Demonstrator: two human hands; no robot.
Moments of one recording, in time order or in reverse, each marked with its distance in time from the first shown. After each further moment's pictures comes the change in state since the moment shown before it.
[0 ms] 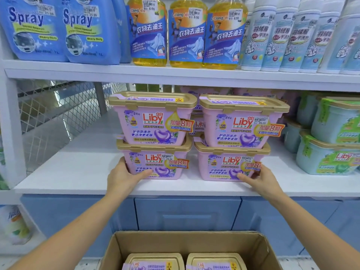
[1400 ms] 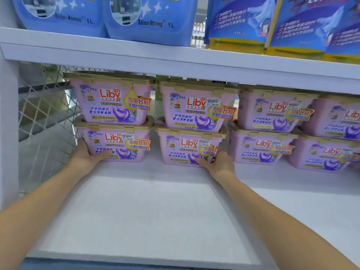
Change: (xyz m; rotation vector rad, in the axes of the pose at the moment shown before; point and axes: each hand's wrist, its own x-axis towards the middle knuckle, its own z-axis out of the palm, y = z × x) left_hand 0.259 -0.146 -0.125 -0.045 0.111 0.063; right_hand 0.134 -0.140 0.258 -0.123 0.011 -0.107
